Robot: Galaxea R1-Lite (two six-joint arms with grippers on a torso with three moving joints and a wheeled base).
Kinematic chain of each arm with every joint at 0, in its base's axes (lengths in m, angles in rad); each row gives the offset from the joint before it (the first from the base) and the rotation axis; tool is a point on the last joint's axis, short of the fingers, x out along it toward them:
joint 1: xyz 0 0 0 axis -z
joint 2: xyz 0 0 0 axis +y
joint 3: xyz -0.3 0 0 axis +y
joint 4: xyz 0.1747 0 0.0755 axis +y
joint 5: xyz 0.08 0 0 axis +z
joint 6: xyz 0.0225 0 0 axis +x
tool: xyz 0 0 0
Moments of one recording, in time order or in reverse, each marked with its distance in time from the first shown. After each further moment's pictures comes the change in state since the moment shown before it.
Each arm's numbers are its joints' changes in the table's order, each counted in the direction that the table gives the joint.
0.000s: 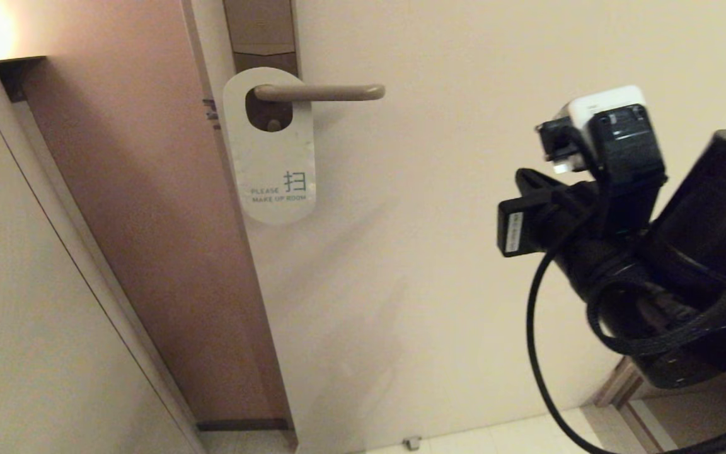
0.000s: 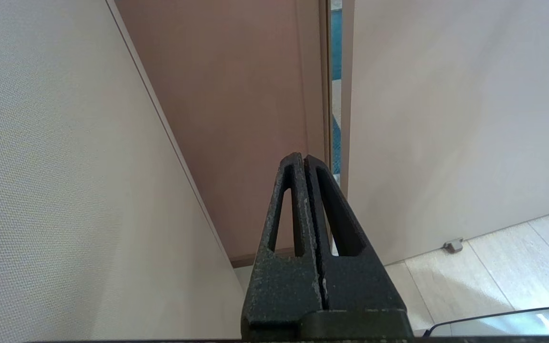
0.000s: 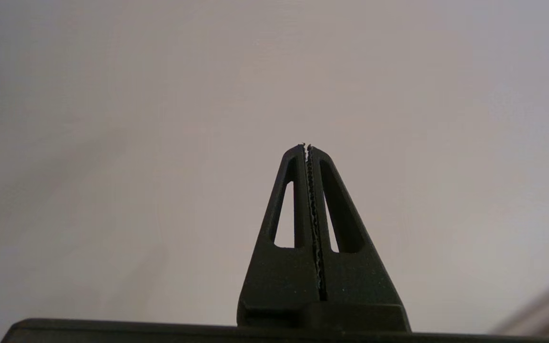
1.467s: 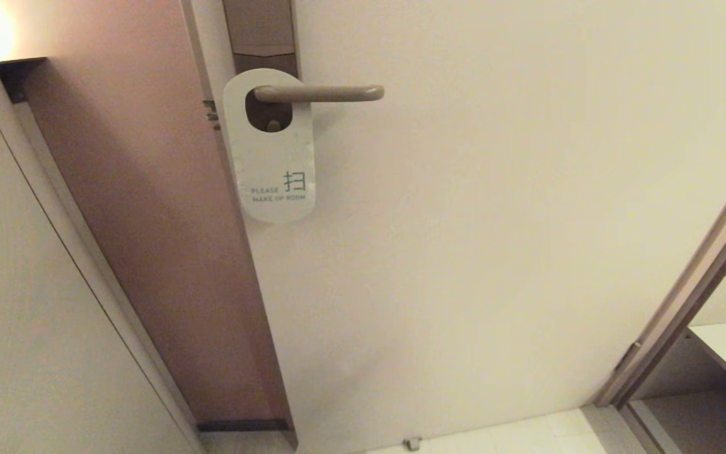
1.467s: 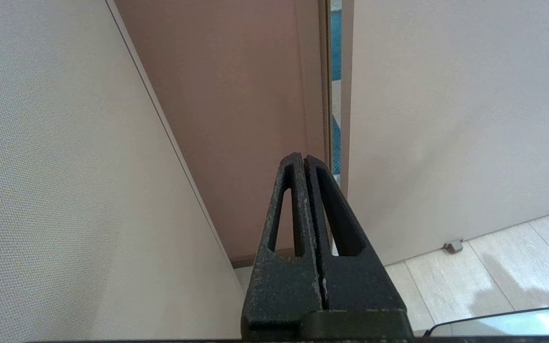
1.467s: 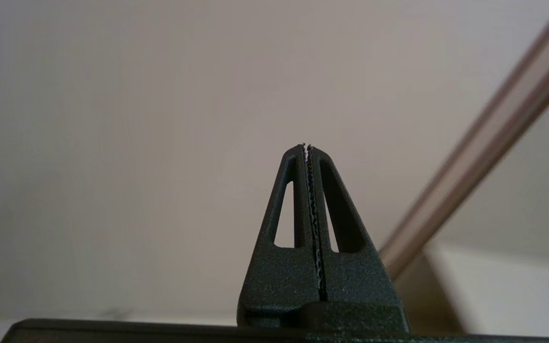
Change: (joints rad) left arm 0.000 0.000 0.000 0.000 0.001 0.000; right arm 0.740 -1.121 0.816 0.378 0.735 0.073
